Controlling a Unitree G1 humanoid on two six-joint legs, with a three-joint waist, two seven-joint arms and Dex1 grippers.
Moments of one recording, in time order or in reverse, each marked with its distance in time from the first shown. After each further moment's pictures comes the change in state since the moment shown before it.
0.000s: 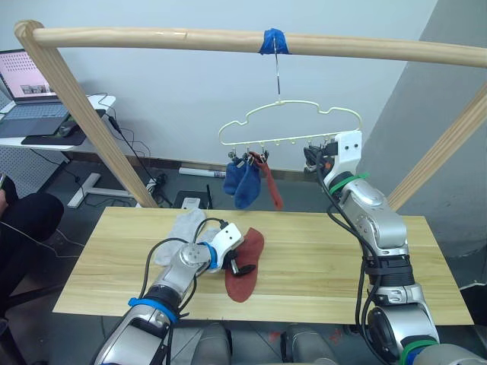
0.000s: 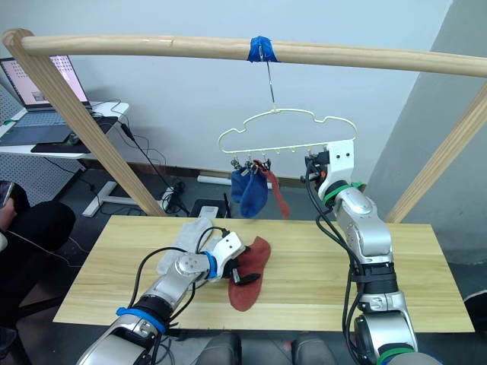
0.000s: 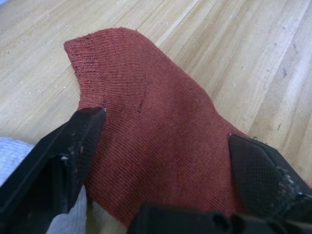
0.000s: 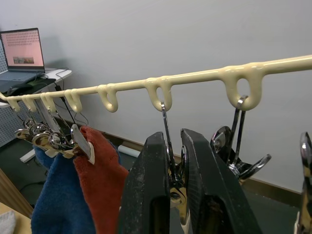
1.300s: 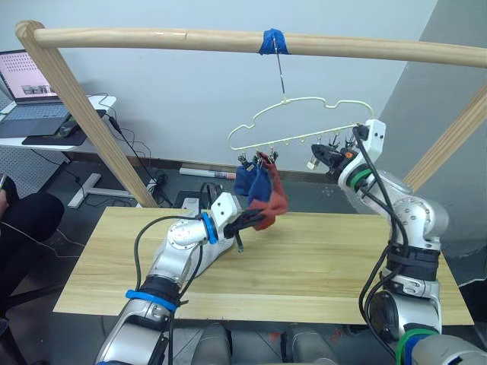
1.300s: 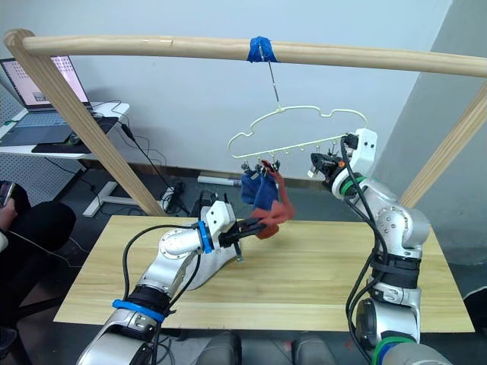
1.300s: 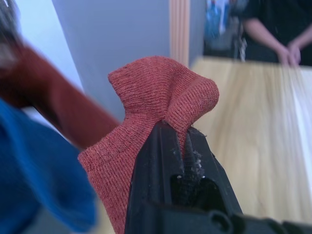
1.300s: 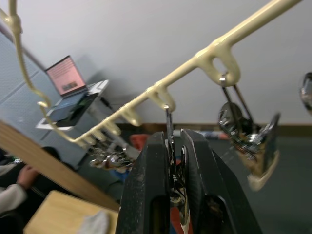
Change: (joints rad) left arm -0.013 -0.038 0.147 -0.268 -0.242 -0.313 -0.087; right arm -0.099 0.005 -0.311 -0.149 0.461 0.599 -0.122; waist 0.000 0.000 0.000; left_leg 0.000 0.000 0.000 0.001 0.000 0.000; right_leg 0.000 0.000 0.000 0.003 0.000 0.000
